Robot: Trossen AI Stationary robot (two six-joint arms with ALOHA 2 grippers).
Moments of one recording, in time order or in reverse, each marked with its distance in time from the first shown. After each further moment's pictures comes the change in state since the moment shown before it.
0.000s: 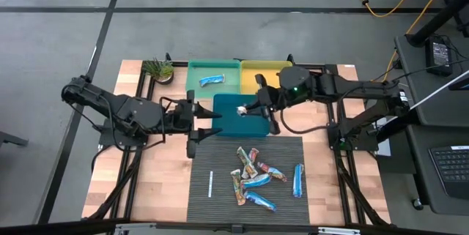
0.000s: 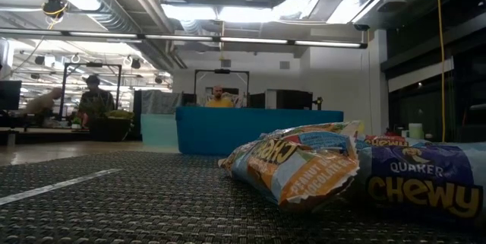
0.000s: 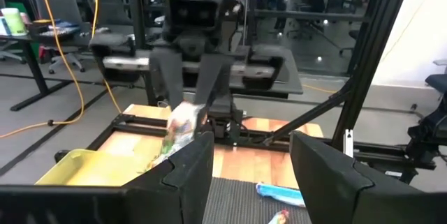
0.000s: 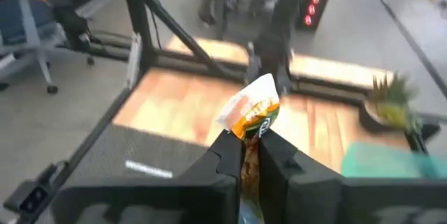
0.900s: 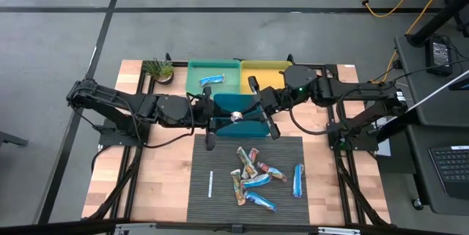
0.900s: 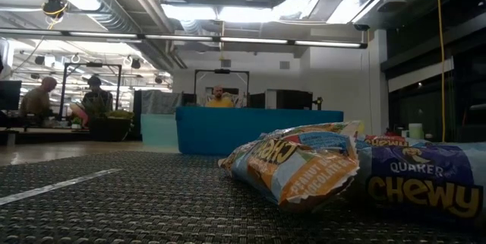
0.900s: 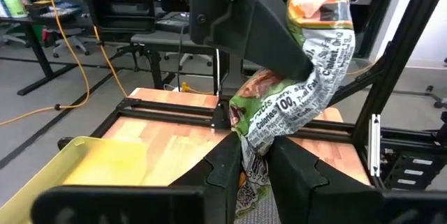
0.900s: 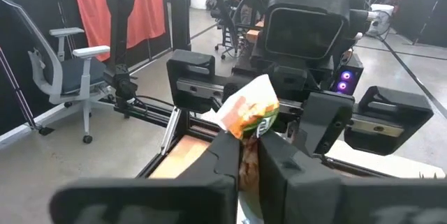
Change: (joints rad) left arm 0.152 0.101 0.000 0.034 0.139 0.010; right arm 0.044 0.027 0.001 0.299 -0.149 0.022
